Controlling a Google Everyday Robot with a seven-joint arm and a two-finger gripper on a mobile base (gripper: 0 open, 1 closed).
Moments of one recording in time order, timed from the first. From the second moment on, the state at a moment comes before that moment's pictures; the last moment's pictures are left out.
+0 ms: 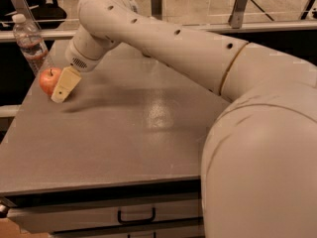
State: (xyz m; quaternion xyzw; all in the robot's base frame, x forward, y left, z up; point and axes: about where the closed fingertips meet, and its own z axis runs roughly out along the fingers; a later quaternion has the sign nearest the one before) arm 0.652 0.255 0.859 -0.63 0.68 0.16 0.34
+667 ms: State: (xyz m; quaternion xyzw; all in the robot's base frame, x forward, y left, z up) arm 0.677 0.164 0.929 -0.58 0.66 0.22 0.43
